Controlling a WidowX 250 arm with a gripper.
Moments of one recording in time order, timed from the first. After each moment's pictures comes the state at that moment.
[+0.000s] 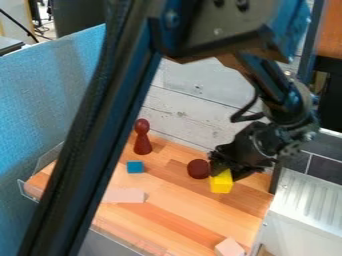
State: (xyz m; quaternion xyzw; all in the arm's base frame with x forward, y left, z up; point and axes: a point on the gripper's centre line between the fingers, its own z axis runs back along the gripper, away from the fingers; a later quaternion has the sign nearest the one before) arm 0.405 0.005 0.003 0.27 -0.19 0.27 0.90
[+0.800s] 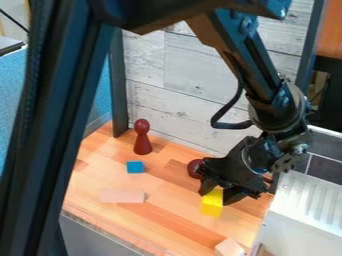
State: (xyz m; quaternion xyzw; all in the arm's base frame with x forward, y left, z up) arm 0.349 0.000 0.006 0.25 -0.14 0.18 0.94
